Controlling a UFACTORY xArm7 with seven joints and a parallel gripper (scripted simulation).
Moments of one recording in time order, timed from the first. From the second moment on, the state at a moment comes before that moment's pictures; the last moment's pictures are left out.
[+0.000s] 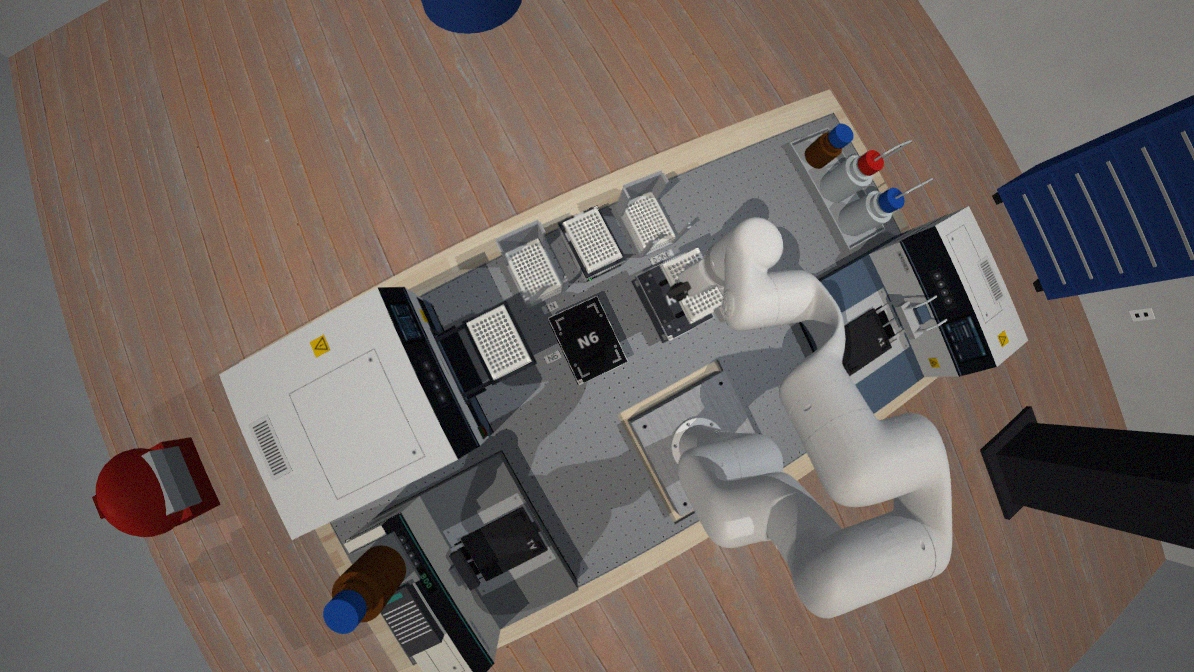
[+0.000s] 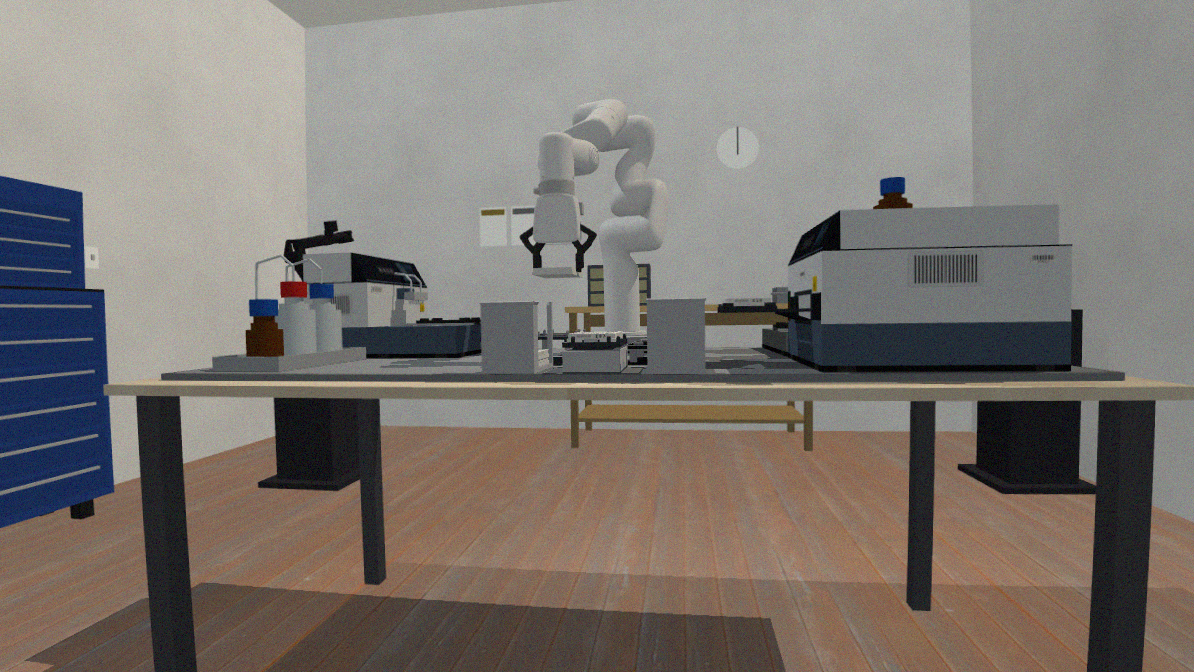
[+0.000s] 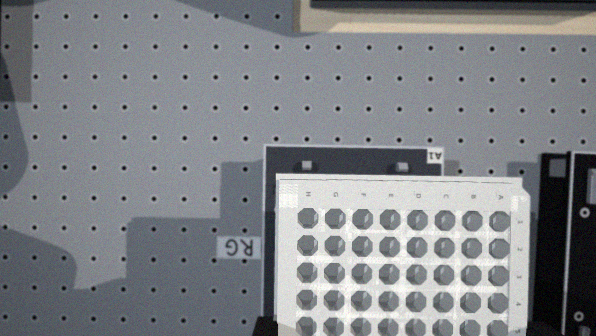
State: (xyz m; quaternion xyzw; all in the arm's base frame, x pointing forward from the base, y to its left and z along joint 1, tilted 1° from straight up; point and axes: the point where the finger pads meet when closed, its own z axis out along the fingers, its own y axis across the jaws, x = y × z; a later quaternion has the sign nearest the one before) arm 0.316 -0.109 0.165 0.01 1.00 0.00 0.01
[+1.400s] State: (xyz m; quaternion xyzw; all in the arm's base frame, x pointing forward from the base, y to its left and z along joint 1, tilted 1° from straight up) arm 0.296 -0.056 0.180 -0.06 1.00 0.00 0.01
